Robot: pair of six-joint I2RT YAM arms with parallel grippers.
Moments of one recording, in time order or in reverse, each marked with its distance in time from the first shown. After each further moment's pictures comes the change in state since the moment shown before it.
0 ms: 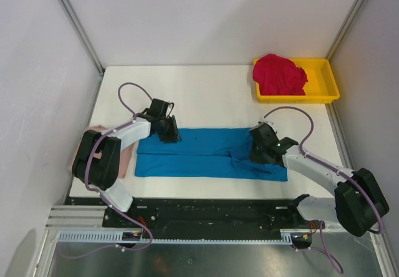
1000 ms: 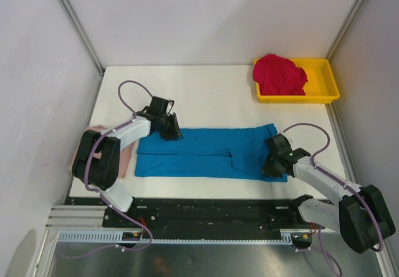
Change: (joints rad) left arm 0.000 0.000 0.027 0.004 0.024 0.006; right arm -0.114 -0.143 -0.158 -0.088 -0.035 0.080
